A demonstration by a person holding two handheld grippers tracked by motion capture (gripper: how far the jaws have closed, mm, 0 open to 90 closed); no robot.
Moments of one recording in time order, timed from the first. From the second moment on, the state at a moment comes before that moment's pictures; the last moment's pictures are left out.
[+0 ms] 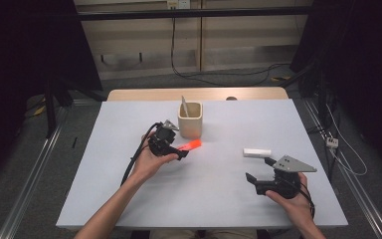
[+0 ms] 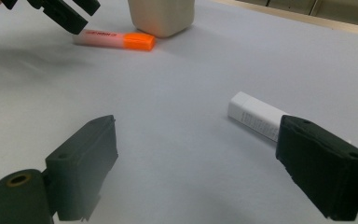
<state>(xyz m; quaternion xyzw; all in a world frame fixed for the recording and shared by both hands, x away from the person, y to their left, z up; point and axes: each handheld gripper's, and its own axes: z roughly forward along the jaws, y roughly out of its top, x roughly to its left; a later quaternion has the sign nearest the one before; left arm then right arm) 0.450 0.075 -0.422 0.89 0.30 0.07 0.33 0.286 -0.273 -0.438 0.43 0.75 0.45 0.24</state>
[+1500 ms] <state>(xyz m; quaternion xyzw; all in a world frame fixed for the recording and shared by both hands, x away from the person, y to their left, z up) 0.484 0.041 -0.433 0.94 0.25 0.03 0.22 0.287 -0.273 -0.441 0.43 0.75 0.45 0.23</state>
